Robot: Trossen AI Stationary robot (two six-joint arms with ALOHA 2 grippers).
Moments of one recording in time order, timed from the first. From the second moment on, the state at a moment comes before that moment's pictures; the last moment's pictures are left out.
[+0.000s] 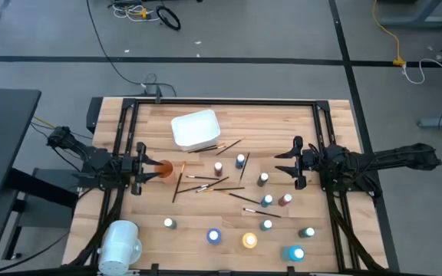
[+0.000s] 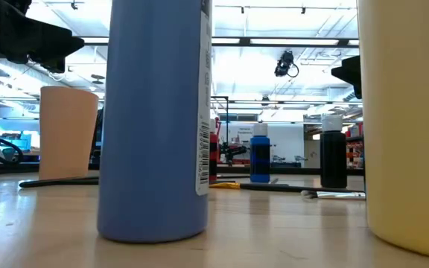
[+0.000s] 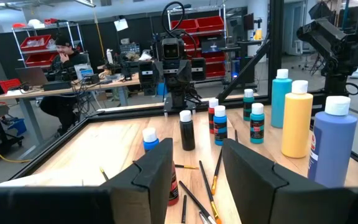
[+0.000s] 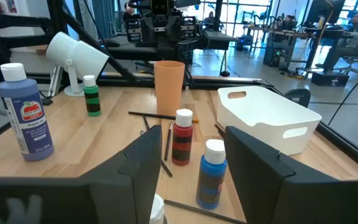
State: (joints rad) left arm -0.52 0.00 0.06 0.01 -0.54 0.11; right arm 0.01 0.45 0.02 0.44 0.04 -0.05
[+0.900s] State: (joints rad) left arm -0.52 0.00 0.06 0.01 -0.54 0.11; right arm 0.01 0.45 0.02 0.44 0.04 -0.09
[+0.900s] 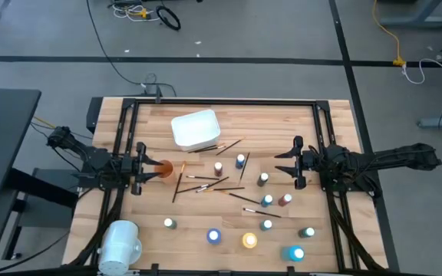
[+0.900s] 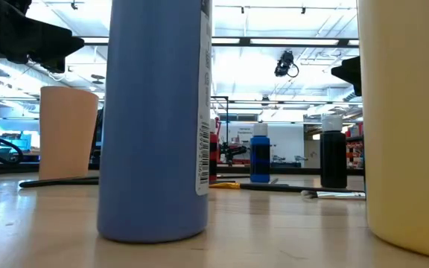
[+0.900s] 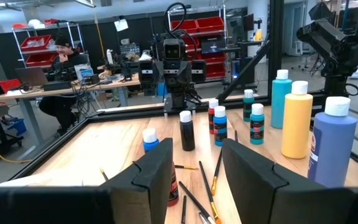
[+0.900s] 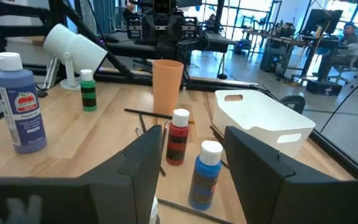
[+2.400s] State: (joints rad) left arm -0.52 0.25 0.22 0.36 -0.62 0.28; right arm 0.00 0.73 0.23 0.84 0.06 -0.04
